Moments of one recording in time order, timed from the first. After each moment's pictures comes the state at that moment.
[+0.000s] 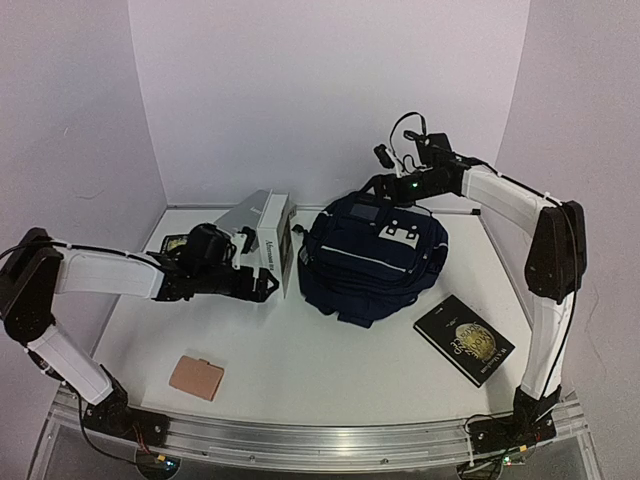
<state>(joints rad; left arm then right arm) -0.65 1.50 0.81 0.04 0.10 -0.38 0.39 2.05 1.91 -0.54 -0.64 0.07</state>
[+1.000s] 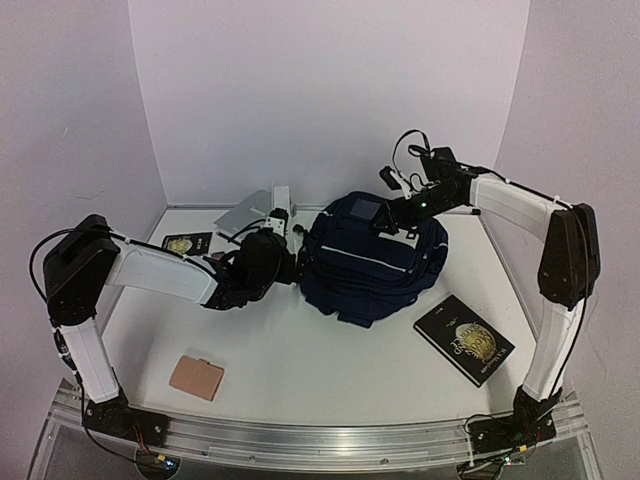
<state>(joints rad) -0.91 1.81 1.04 0.33 -0.62 -0.24 0.38 1.94 1.71 -0.64 -0.47 -0.14</state>
